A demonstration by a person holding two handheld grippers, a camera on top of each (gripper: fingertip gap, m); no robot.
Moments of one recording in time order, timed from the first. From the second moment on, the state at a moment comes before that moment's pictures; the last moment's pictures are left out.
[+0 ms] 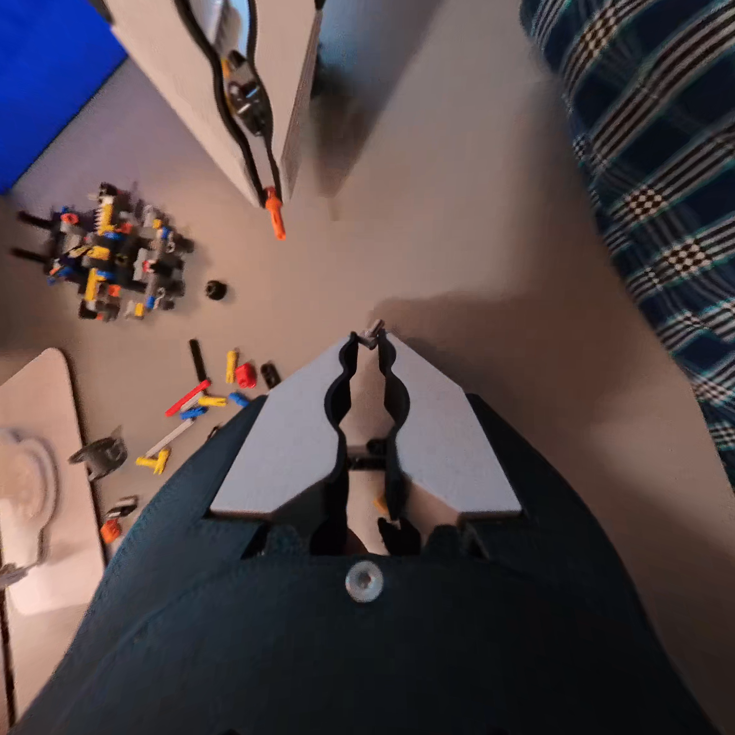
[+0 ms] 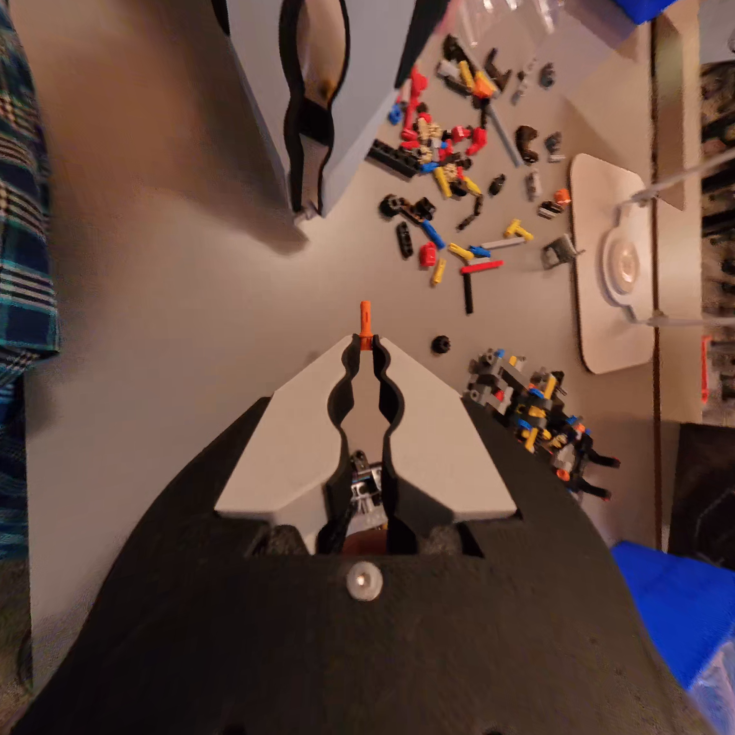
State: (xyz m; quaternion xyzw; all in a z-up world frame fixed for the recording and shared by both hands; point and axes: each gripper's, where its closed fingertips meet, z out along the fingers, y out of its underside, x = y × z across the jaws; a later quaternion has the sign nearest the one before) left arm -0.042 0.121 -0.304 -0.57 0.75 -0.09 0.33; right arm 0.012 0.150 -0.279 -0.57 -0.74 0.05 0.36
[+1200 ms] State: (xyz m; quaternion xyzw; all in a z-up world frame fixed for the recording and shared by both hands) left arm -0.034 0.123 -0.314 -0.82 0.44 -0.08 0.36; right arm -0.027 0.136 -0.314 -0.50 -0.81 0.07 0.30
